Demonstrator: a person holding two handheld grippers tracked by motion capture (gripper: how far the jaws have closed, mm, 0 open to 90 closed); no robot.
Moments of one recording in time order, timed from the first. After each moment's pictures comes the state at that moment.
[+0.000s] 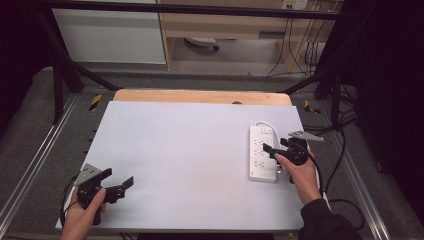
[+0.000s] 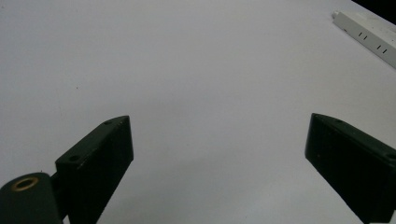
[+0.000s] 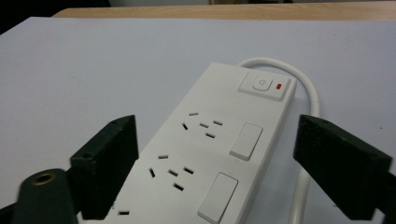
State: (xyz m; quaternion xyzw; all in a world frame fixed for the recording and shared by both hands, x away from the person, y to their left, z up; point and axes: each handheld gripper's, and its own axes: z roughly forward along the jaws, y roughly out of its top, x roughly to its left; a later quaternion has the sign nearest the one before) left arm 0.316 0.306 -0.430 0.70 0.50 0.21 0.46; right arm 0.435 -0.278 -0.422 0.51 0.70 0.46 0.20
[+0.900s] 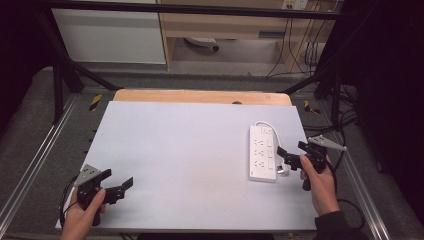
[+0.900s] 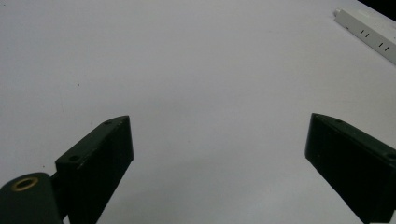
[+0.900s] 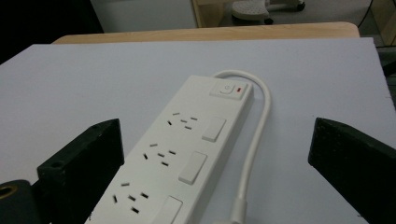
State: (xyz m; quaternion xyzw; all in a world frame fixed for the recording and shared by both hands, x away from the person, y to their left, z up) left arm 0.315 0.307 -0.430 0.70 0.50 0.21 0.46; right arm 0.397 -0.312 -0.402 0.53 0.66 0.48 0.22
